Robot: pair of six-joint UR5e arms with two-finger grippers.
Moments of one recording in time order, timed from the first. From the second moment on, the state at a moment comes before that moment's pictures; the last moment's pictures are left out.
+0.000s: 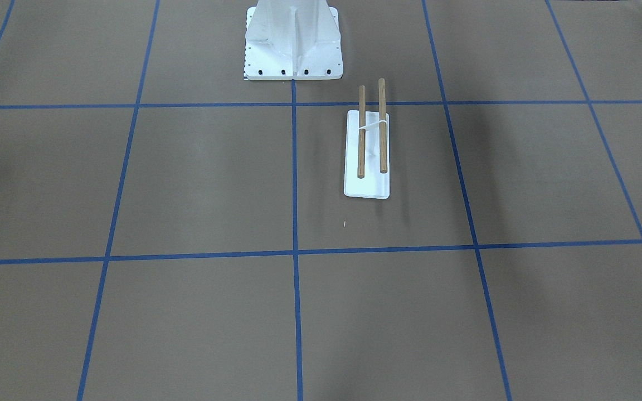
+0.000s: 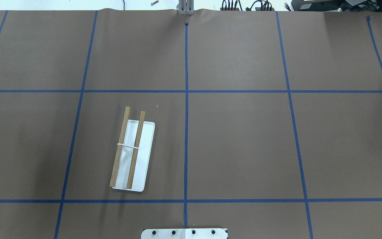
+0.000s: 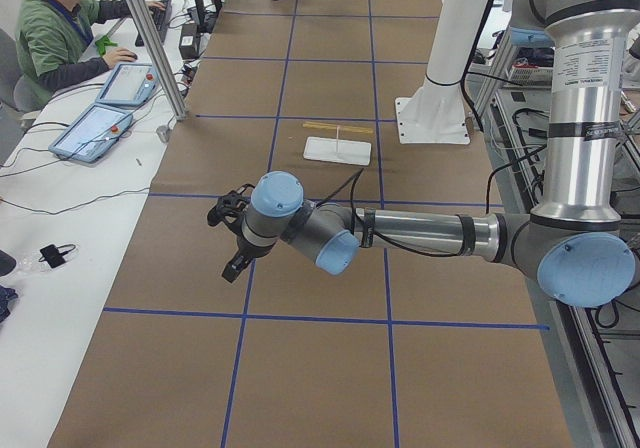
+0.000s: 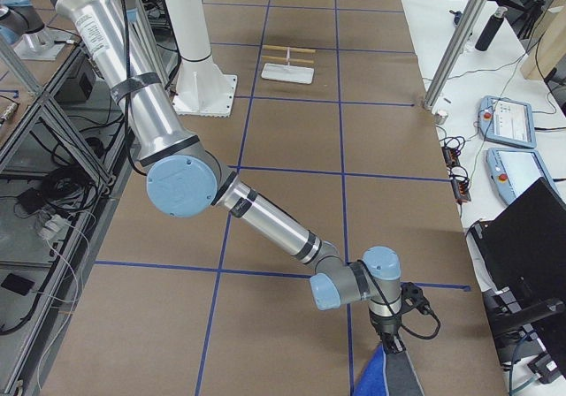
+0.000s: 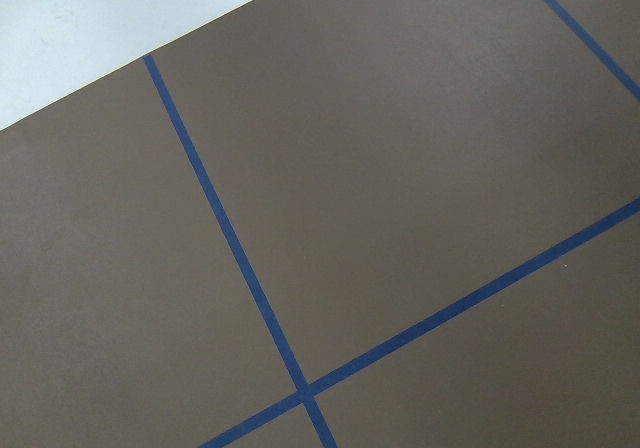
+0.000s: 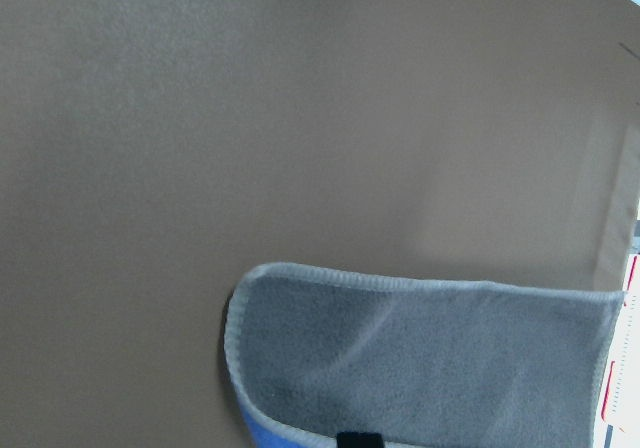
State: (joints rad) left arm -1.51 -1.55 -1.63 -2.13 -2.32 0.05; right arm 1.48 -1.10 0.50 -0.68 1.90 -0.16
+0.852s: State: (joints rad) left arm -1.51 -1.55 -1.63 -2.13 -2.32 0.05; right arm 1.41 -1.09 0.52 -0.71 1.83 -0.11
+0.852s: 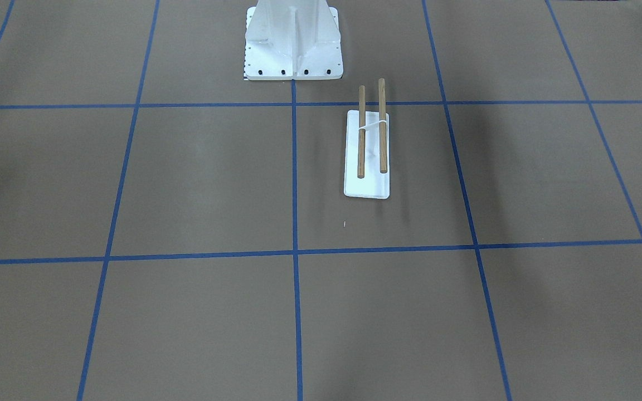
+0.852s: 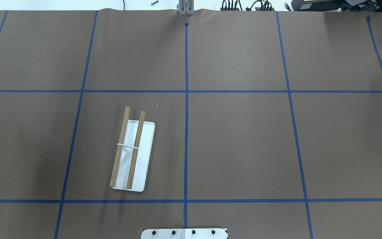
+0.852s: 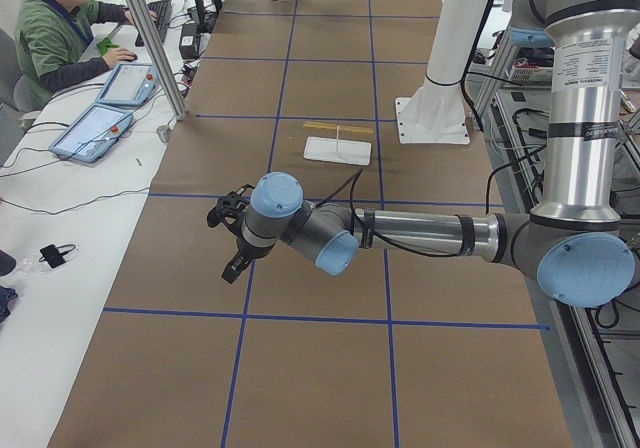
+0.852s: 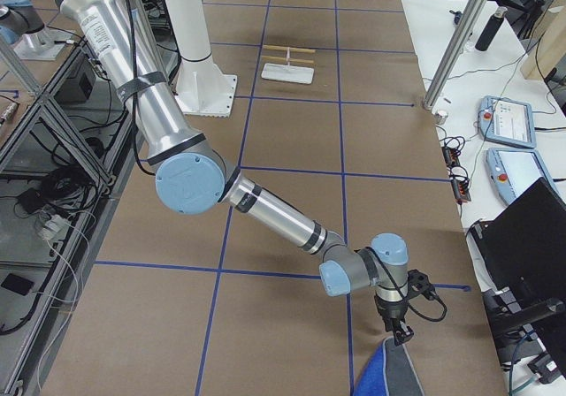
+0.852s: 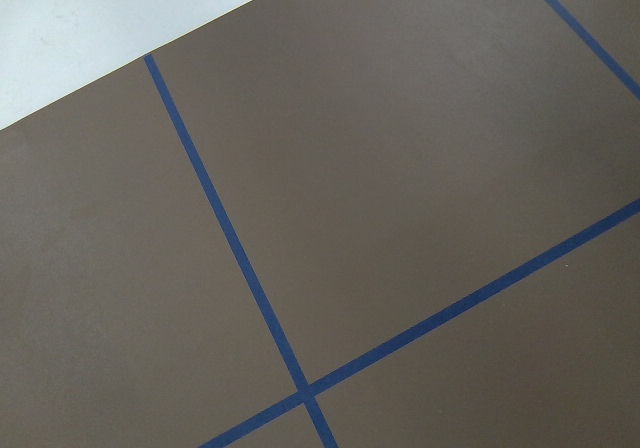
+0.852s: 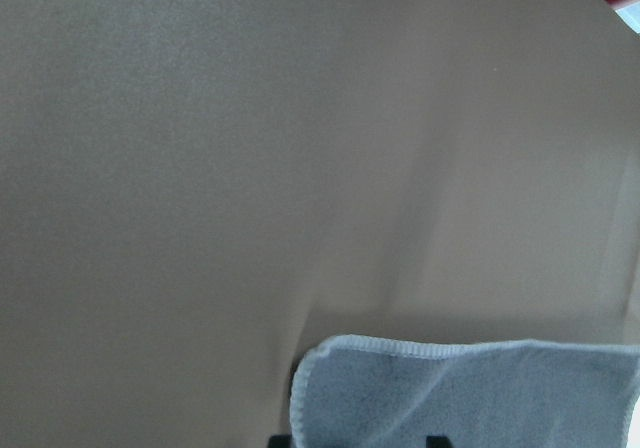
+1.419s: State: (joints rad) left arm -1.51 -1.55 -1.63 -2.13 -2.32 0.05; right arm 1.37 -1.12 0.52 -0.70 1.78 -0.12
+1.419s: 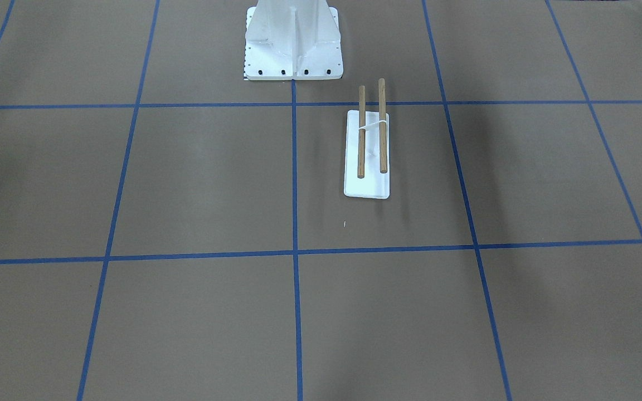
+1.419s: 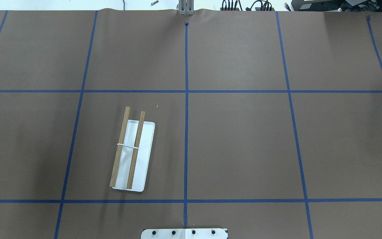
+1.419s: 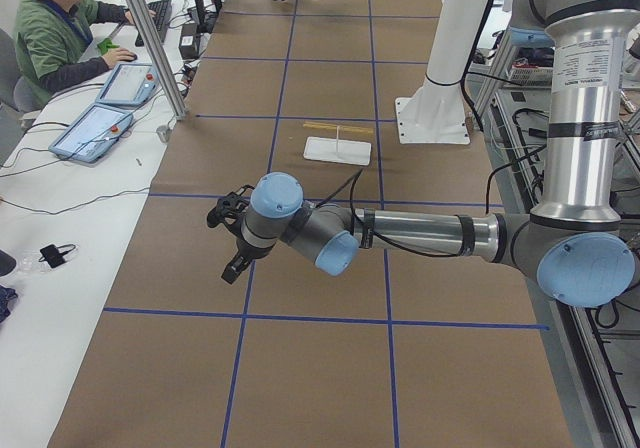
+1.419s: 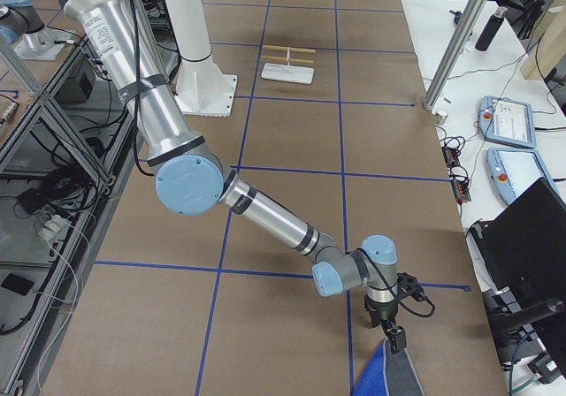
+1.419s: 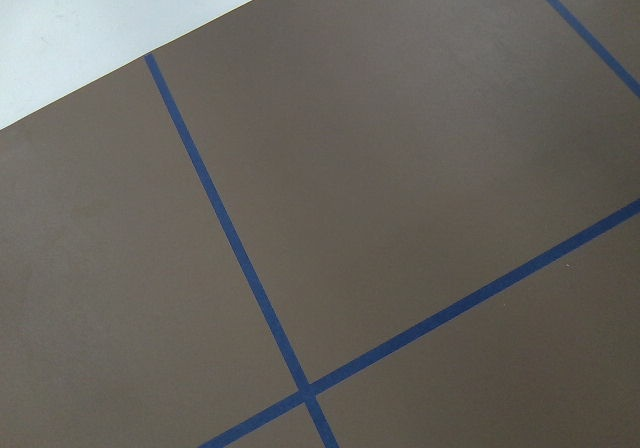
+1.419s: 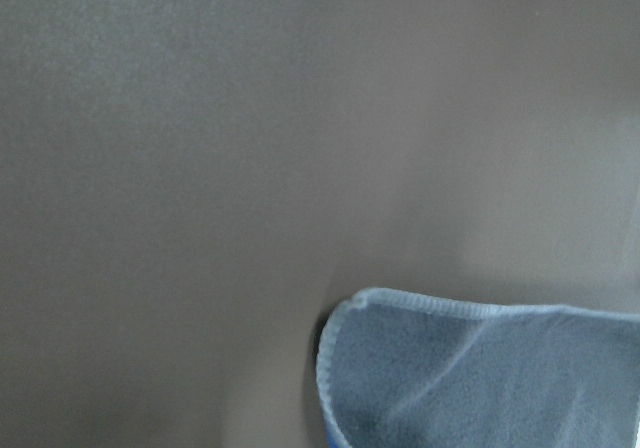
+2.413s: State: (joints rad) left arm -1.51 -1.57 -1.60 -2.13 -2.31 0.05; right arm 1.37 -1.13 0.50 -0.69 1.75 -0.17
